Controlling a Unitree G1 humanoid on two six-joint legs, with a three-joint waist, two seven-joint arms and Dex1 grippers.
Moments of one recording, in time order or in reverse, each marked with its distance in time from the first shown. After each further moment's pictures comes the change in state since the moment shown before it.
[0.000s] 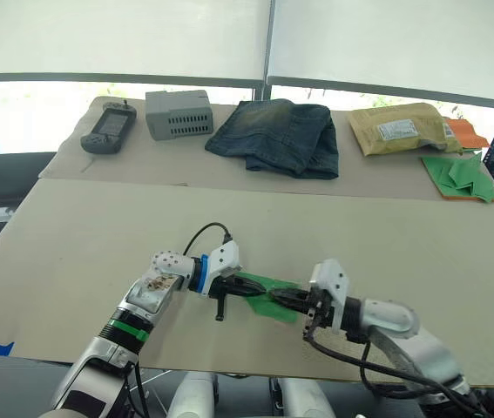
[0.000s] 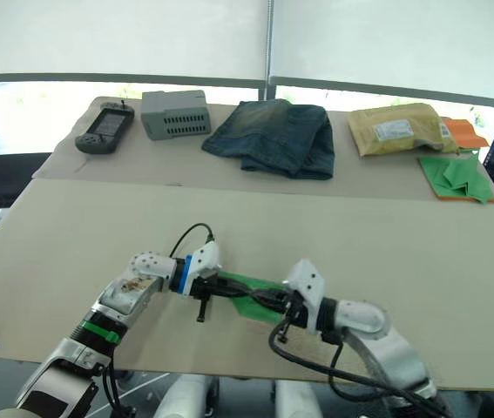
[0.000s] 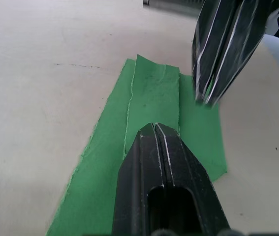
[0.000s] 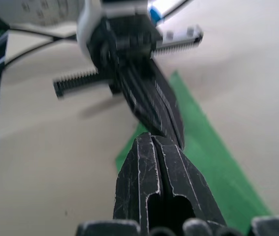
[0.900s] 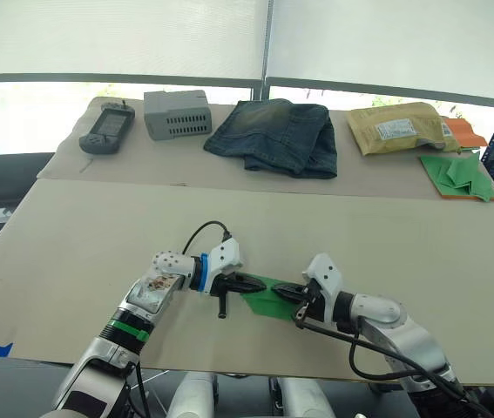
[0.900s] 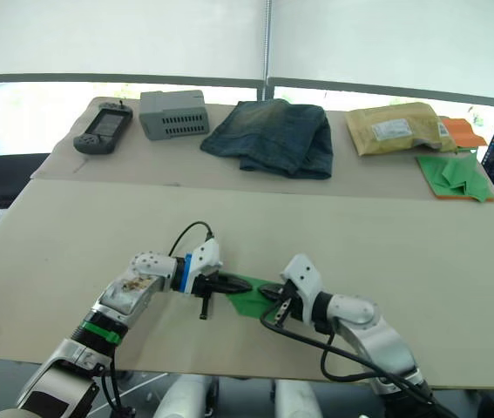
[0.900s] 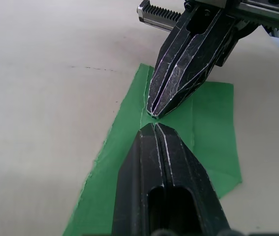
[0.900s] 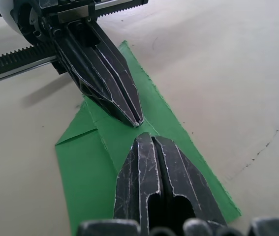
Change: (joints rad) left arm 0.003 -0.009 0.003 -0.013 0.001 0.017 0.038; right arm -0.035 0.029 -0.023 0.001 -0.042 0.108 -0.092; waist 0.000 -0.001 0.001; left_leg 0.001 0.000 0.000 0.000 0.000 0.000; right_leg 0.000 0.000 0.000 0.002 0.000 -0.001
